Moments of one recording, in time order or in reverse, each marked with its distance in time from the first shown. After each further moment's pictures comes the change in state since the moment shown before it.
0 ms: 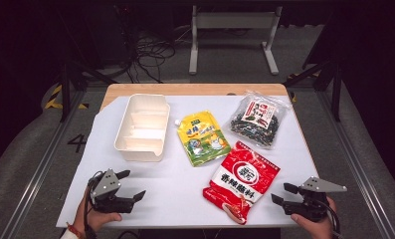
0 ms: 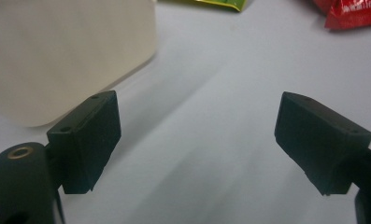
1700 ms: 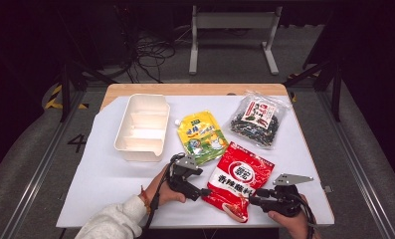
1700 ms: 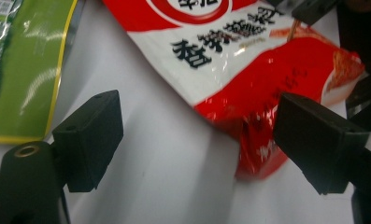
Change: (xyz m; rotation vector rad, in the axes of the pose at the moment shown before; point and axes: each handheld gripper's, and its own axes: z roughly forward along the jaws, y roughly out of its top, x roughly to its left) left arm -0.054 0.105 0.156 0.143 -0.491 -0.016; right arm 0.038 0.021 0.042 0.130 0.141 0.003
